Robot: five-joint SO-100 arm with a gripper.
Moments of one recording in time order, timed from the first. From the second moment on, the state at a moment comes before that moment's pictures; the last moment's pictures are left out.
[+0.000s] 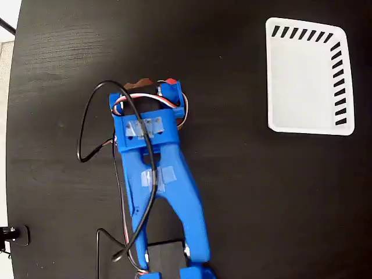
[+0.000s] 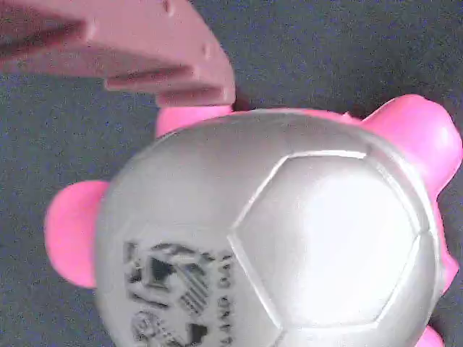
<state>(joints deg) -4.6 70.4 81.4 80.0 -39.7</state>
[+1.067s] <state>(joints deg) -5.0 65.2 82.4 72.4 -39.7</state>
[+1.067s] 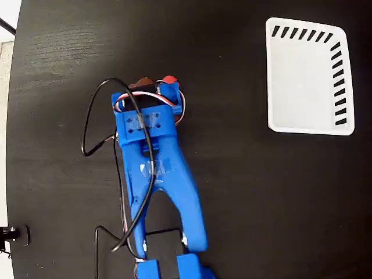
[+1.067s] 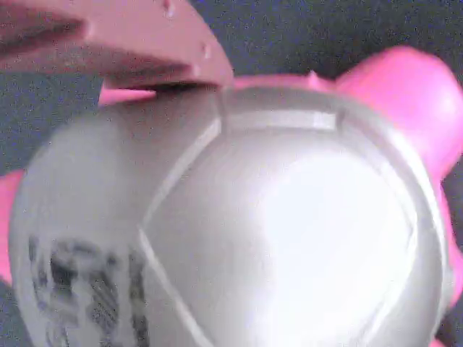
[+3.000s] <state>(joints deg) 8.1 82.8 61.6 93.8 -19.4</state>
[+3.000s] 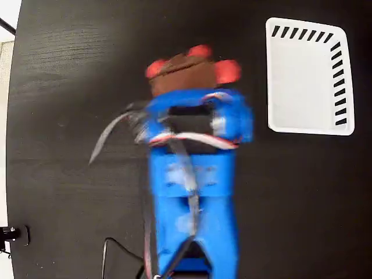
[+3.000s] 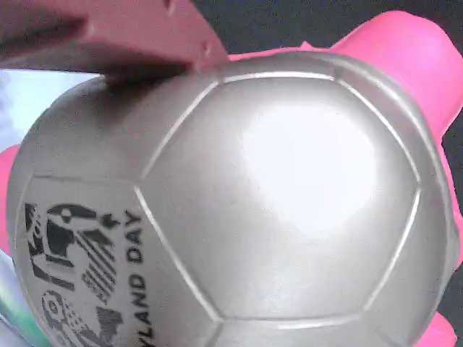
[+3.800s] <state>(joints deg) 34.7 53.3 26.2 93.8 -11.4</state>
